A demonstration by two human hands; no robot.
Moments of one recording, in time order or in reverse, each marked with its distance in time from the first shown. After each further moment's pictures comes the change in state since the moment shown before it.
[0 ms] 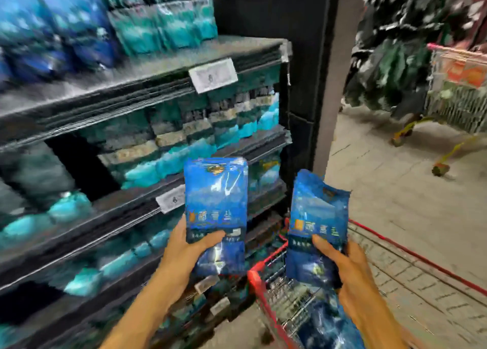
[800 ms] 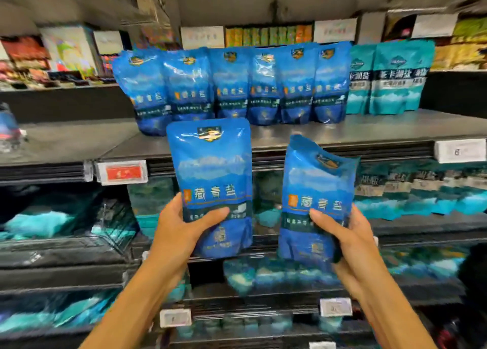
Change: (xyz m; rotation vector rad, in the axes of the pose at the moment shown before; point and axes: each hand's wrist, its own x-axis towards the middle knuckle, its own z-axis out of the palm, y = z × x) left_hand -0.146 0.168 -0.253 -0.009 0.573 0.458; right_hand -0.079 -0.009 0.353 0.069 -0.746 -0.115
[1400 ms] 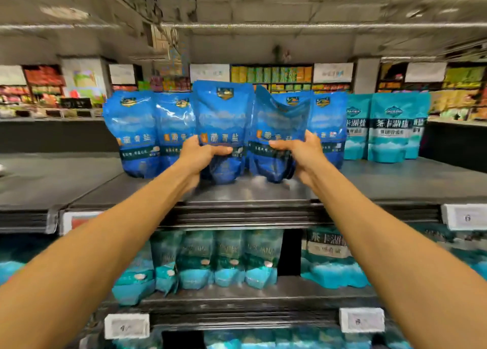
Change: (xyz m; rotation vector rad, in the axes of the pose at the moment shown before) left_hand 0.236 0.053 0.066 0.158 -0.018 0.040; right_hand 0.246 -0.090 0.085 -0.228 -0.010 -0.066
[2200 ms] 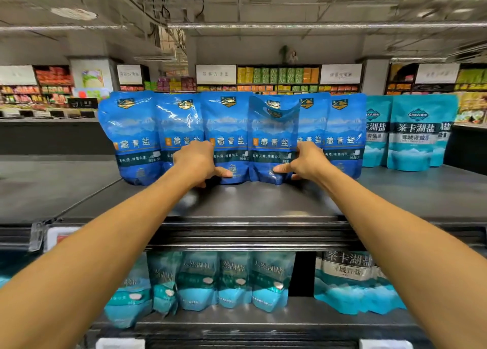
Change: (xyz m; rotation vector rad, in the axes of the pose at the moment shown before) left_hand 0.039 0.002 -0.009 1.425 -0.018 -0.040; right_hand 0.056 0.015 -0.002 -0.865 -0.129 0.014
